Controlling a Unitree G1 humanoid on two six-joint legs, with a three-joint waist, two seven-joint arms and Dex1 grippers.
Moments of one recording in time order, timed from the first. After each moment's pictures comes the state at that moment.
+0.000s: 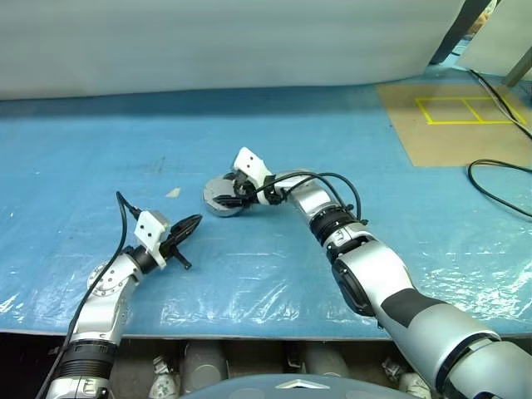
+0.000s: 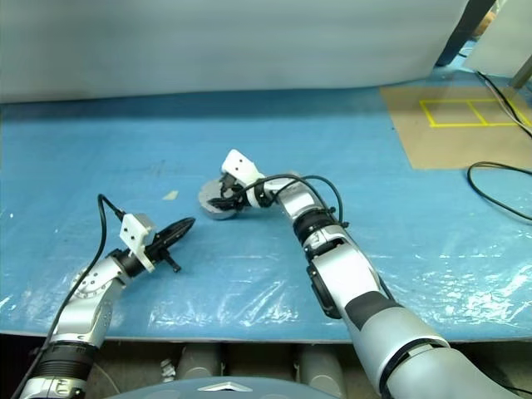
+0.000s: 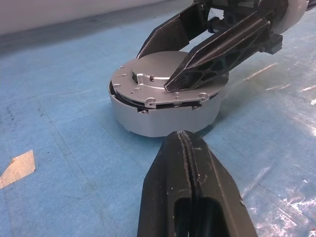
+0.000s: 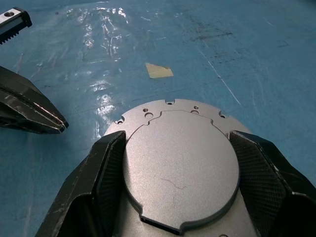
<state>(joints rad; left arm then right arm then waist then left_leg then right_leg) -0.04 0.41 0.09 0.14 -0.29 -0.17 -0.78 -1.05 0.01 0.21 1.07 -0.09 -0.02 0.89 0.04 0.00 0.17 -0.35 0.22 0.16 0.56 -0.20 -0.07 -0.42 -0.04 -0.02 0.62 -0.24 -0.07</state>
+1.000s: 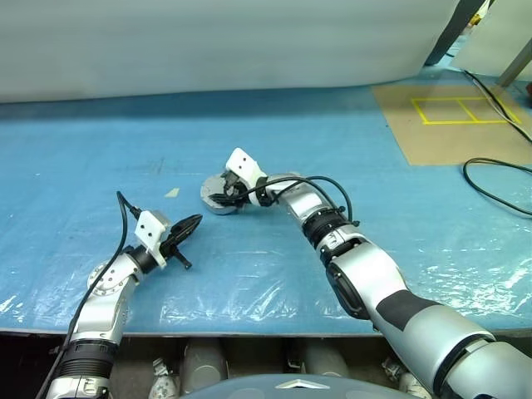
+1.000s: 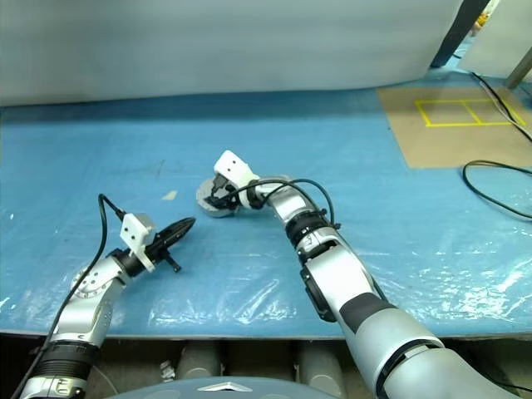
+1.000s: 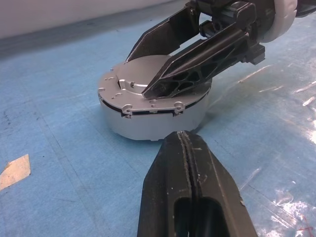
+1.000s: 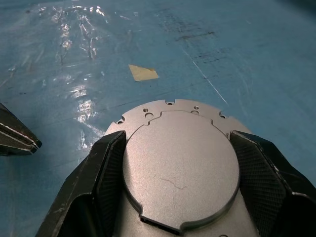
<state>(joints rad) -0.04 0.41 0.09 0.14 -0.29 -0.16 -0.79 -1.05 0.05 0.24 1.07 -0.11 0.02 0.74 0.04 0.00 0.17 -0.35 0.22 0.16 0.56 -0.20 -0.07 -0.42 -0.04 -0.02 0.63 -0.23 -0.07</state>
